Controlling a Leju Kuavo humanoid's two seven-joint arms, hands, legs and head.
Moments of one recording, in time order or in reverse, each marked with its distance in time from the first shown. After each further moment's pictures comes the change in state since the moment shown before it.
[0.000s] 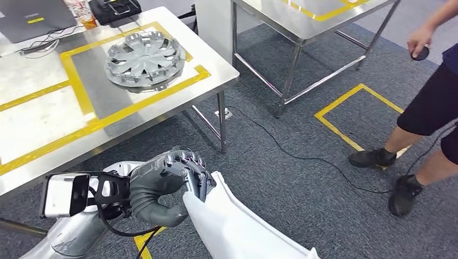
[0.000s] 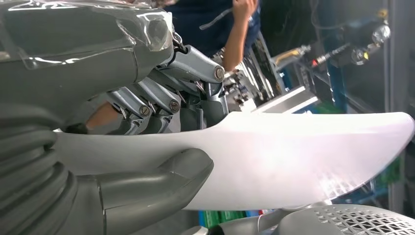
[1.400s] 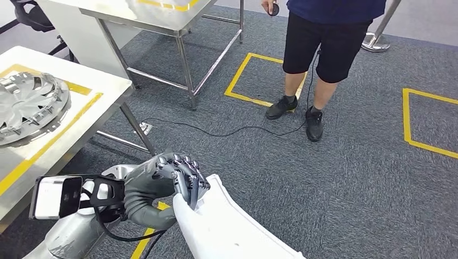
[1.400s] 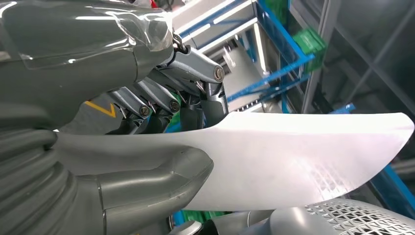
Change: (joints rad) left arm 0.011 0.008 0.000 0.008 0.019 -0.008 -0.048; right arm 0.010 -0.043 -0.022 -0.042 0.032 -0.024 -0.006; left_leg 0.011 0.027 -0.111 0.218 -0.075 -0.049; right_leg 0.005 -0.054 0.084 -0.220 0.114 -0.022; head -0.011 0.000
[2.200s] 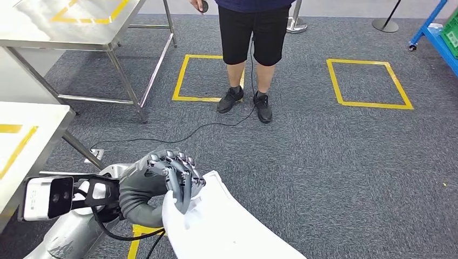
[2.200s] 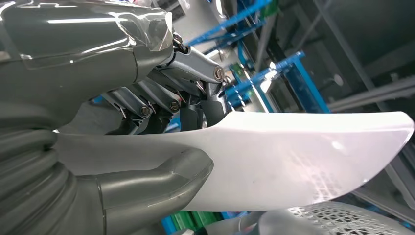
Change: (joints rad) left arm -0.001 -0.009 0.016 -0.004 -0.005 0.006 -0.037; right arm 0.007 -0.004 -0.027 -0.006 -0.003 -0.015 0.016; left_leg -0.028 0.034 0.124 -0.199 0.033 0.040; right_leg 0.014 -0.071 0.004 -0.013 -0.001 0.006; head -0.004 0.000
